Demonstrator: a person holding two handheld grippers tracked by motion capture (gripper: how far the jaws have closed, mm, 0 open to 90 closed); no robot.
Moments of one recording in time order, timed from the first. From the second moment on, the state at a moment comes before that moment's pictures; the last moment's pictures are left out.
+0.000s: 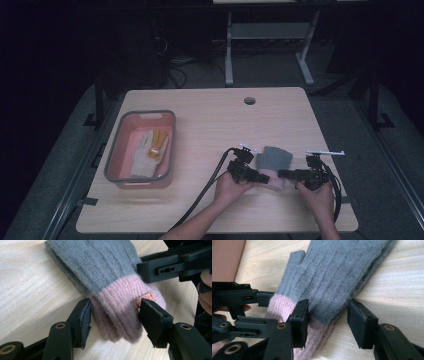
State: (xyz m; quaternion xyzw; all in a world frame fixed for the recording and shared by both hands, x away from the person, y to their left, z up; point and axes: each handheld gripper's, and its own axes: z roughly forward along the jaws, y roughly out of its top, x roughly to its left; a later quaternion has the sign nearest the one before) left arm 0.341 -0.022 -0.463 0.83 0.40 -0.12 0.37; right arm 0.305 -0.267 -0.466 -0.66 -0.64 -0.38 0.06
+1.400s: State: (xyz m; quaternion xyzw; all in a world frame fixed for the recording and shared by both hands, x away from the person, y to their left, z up) left arm 0.347 0.005 -0.466 0.77 0.44 -0.18 0.42; right arm 0.300 -0.253 -0.467 -0.64 -0.62 -0.45 0.11
